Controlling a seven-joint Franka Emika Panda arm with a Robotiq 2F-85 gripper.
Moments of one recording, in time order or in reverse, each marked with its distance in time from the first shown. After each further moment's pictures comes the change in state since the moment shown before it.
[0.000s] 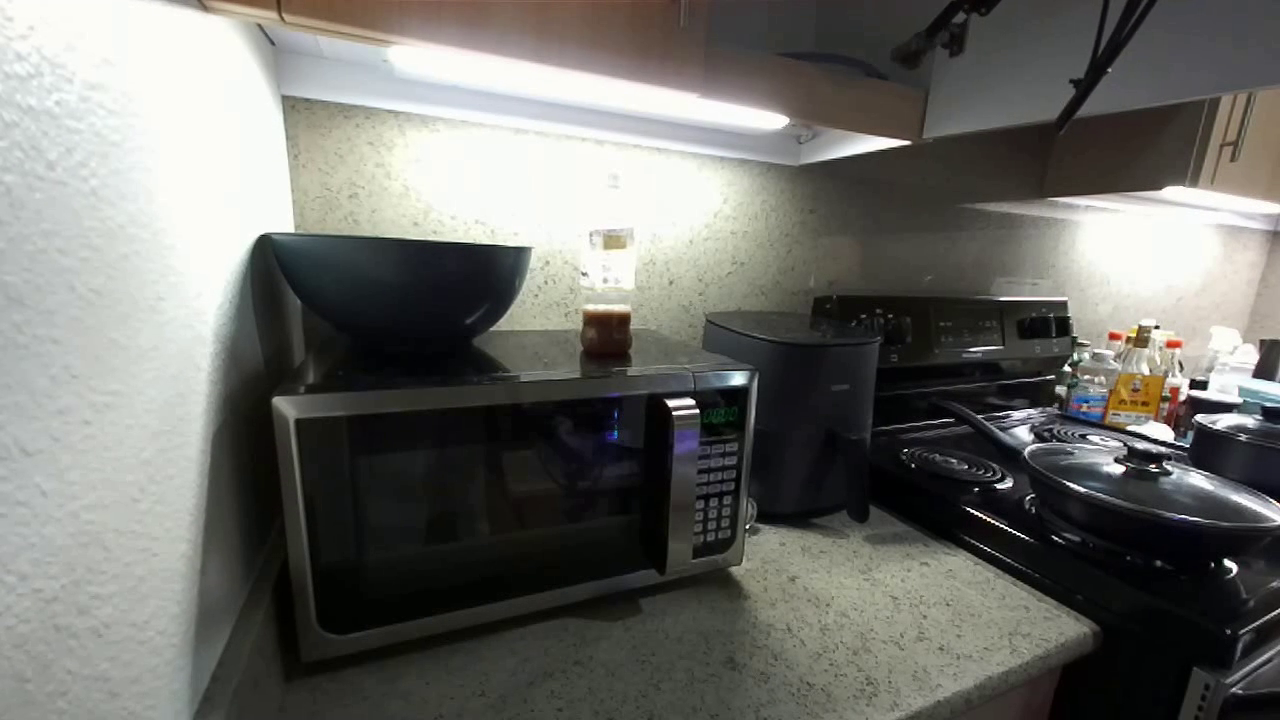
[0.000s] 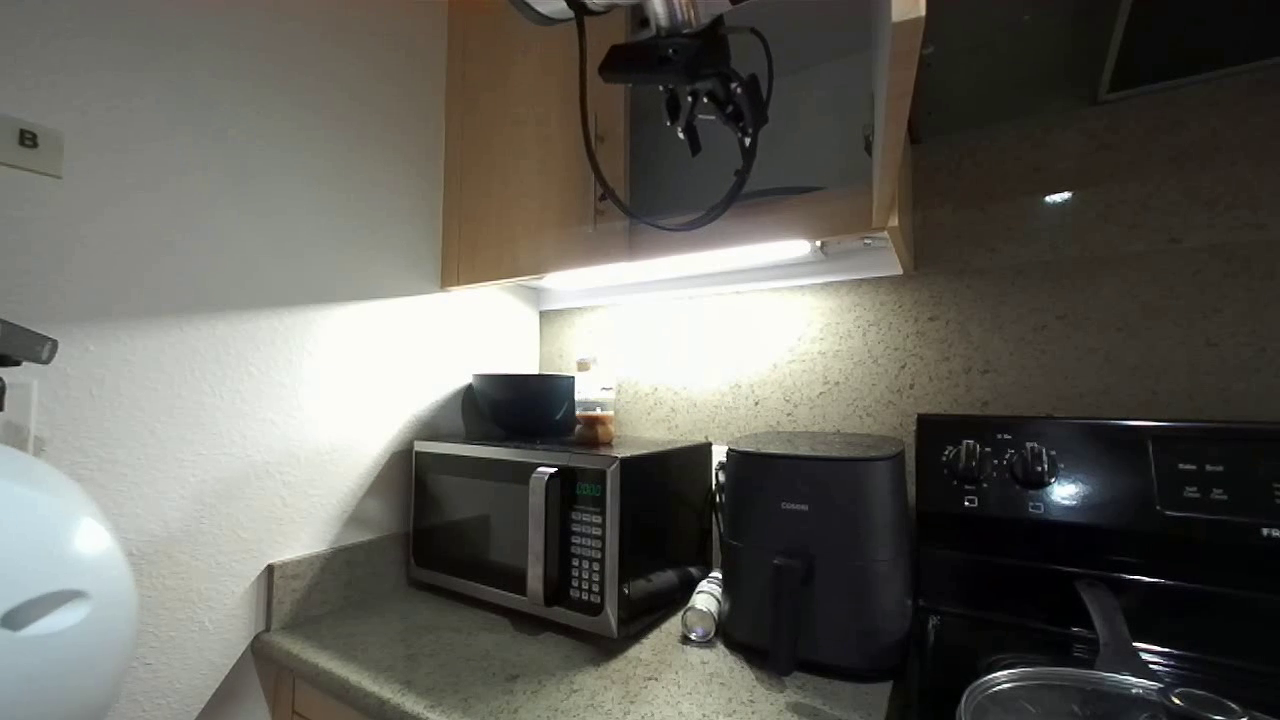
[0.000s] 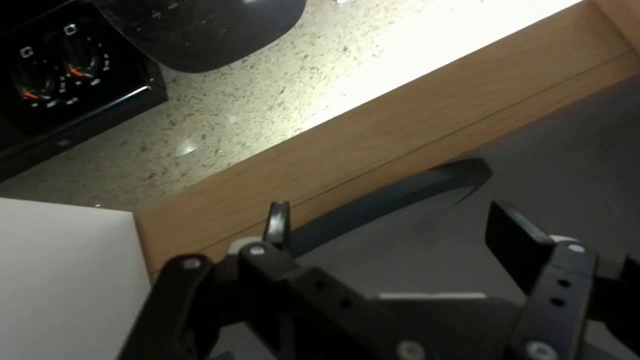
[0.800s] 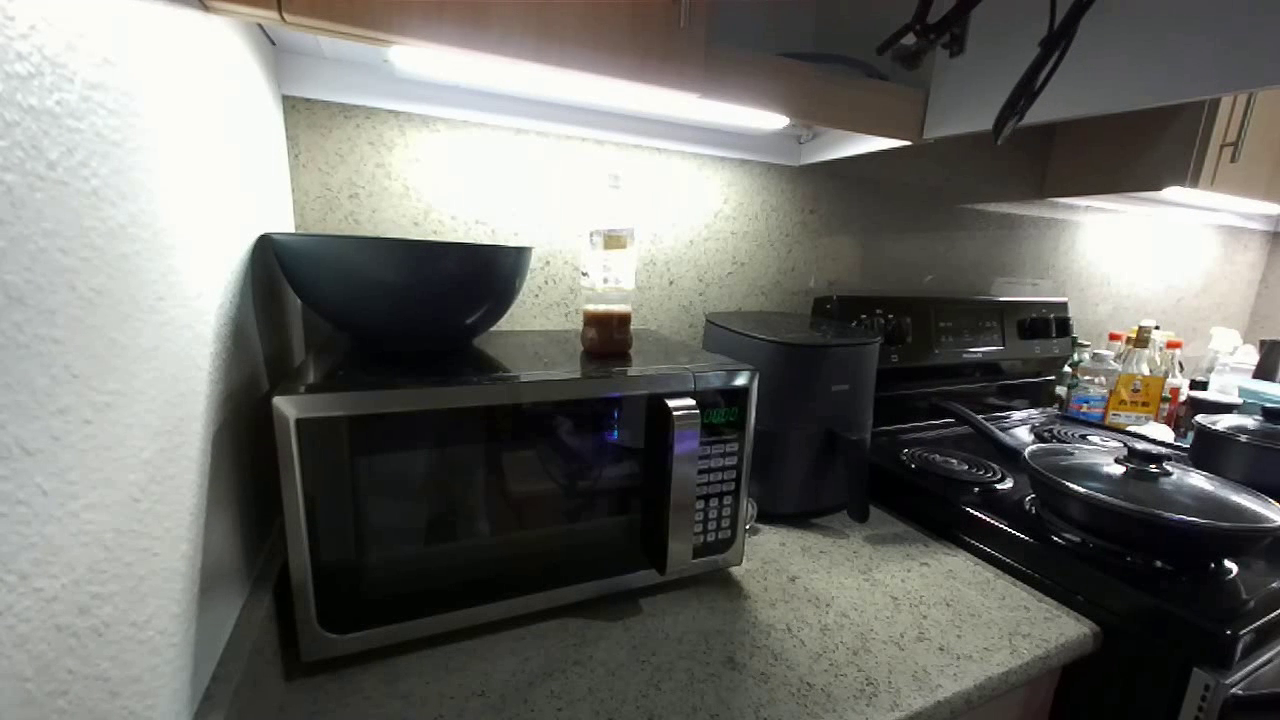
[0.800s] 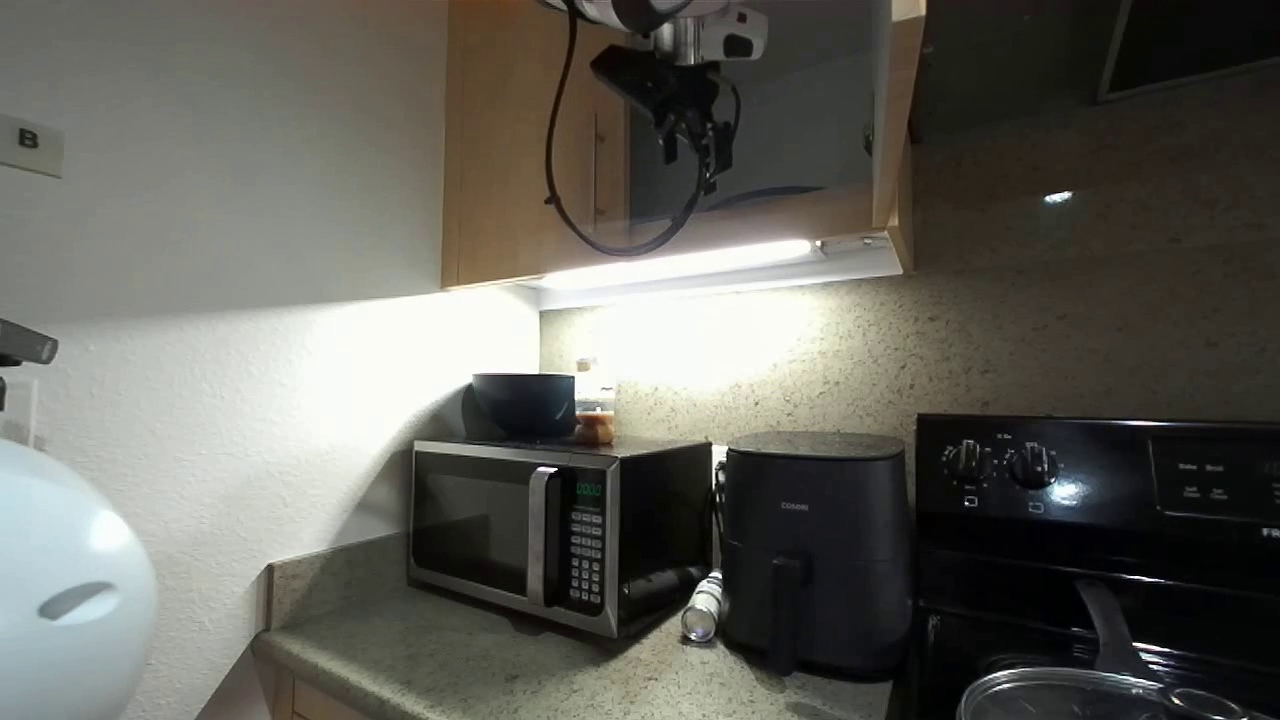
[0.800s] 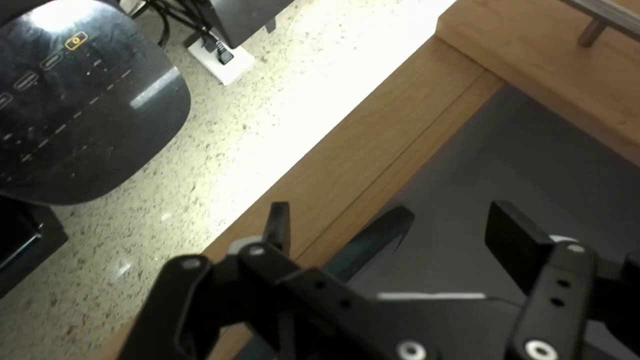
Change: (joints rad) arm 0.049 0.043 -0.037 0.009 0.381 -0.056 -0.001
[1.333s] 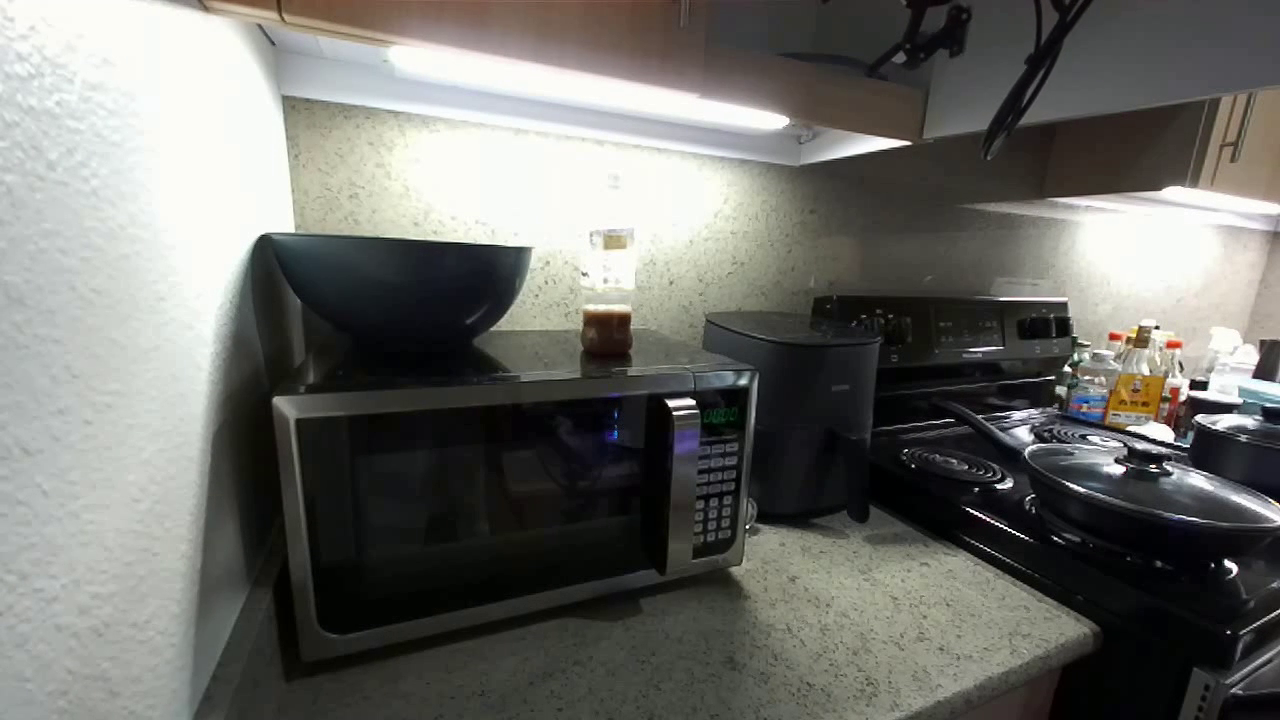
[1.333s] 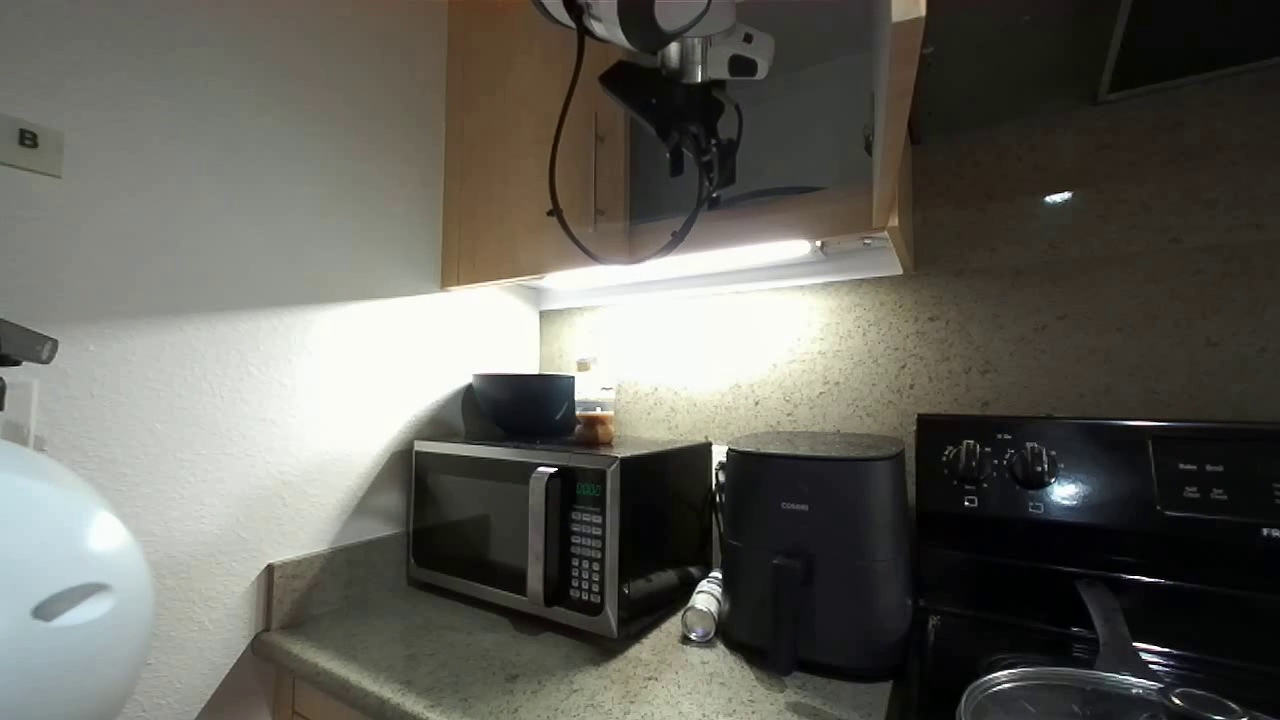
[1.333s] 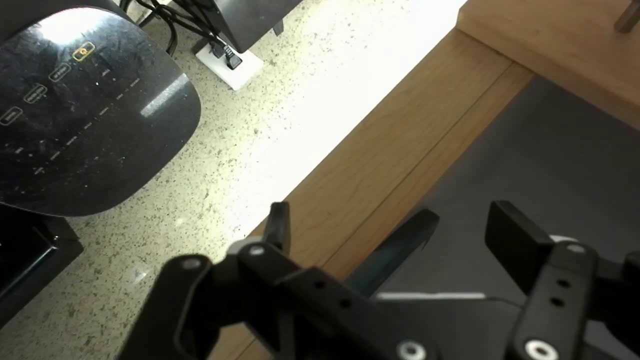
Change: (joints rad) arm -0.008 0.028 0.002 0.000 0.000 0.014 0.026
